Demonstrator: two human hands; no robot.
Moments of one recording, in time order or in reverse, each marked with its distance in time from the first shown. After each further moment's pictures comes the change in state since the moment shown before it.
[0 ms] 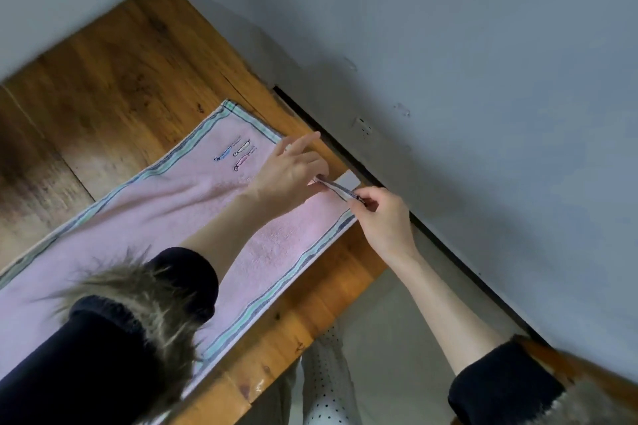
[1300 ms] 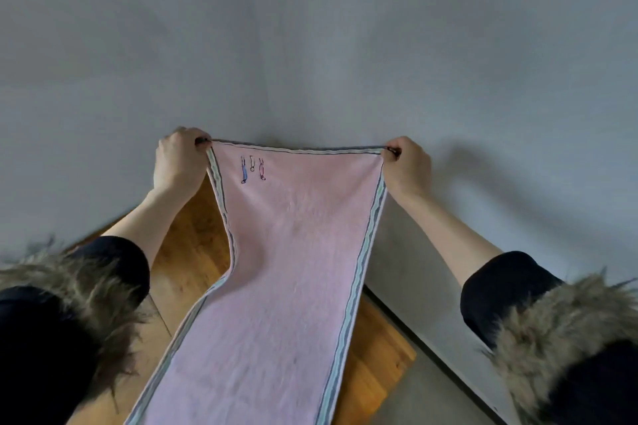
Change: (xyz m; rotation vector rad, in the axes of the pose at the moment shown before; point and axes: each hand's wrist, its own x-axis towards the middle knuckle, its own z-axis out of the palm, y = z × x) left_hand -0.006 -0.133 -0.266 -0.129 0.660 -0.738; right_hand 0.088 -0.224 -0.124 -0.068 0.474 -0.272
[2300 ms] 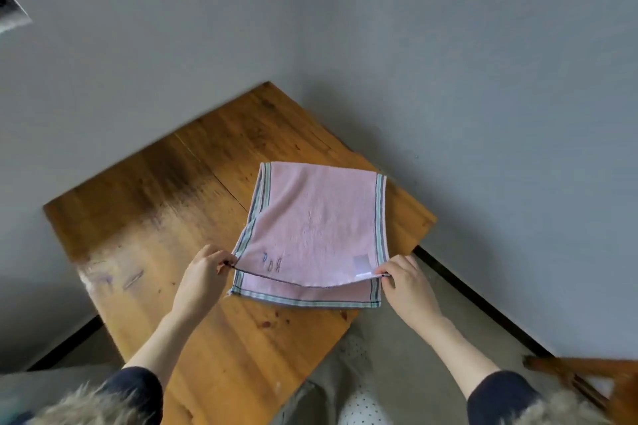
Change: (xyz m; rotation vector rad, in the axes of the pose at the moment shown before) left_hand -0.351 -0.210 -0.083 -0.045 -0.454 0.000; right_hand -0.411 0.086 0.027 -0.373 -0.428 -0.210
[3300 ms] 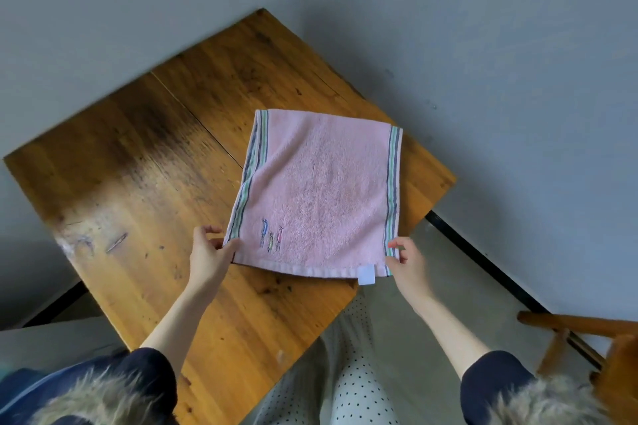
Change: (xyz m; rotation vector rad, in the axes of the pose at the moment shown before) left_hand -0.006 -0.015 0.059 -0.558 0.011 -0.605; right_hand -0.001 0.016 0.068 0.653 -0.024 0.587
